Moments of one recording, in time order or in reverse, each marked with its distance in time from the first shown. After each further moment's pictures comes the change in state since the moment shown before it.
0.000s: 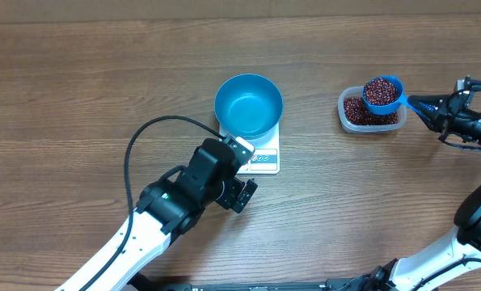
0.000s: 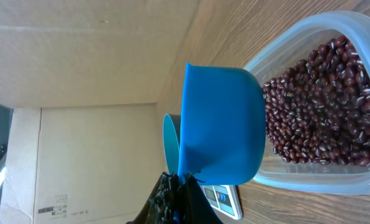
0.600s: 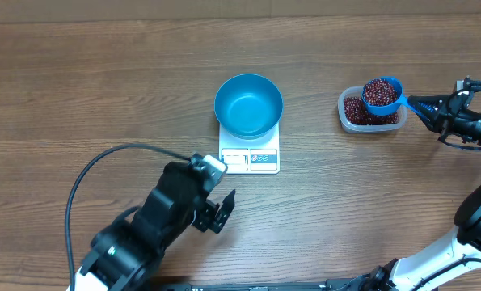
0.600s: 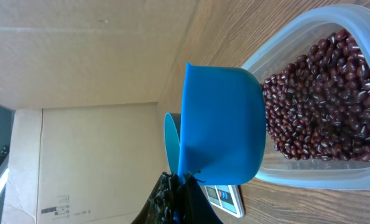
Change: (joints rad) left arm 0.000 -0.366 -0.055 -0.147 -0.048 -0.023; right arm 0.000 0.000 0.000 -0.014 0.000 0.000
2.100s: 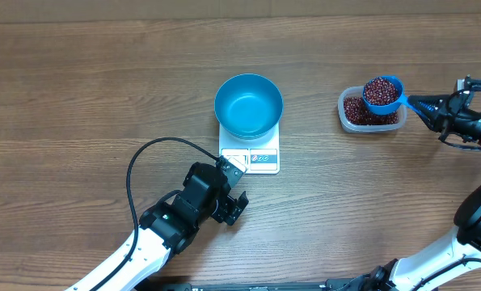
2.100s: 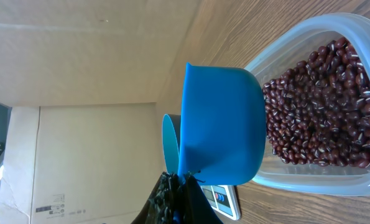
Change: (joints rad) left arm 0.000 0.341 -0.260 0.477 0.003 0.076; right arm 0.000 0.000 0.000 0.017 0.001 -0.011
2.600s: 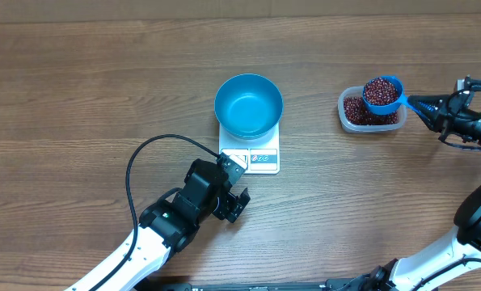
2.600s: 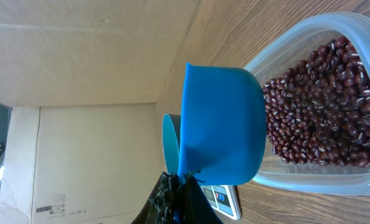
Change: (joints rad) left arm 0.000 0.000 0.026 -0.003 0.000 -0.001; right arm 0.000 0.000 0.000 -0.002 0.000 0.000
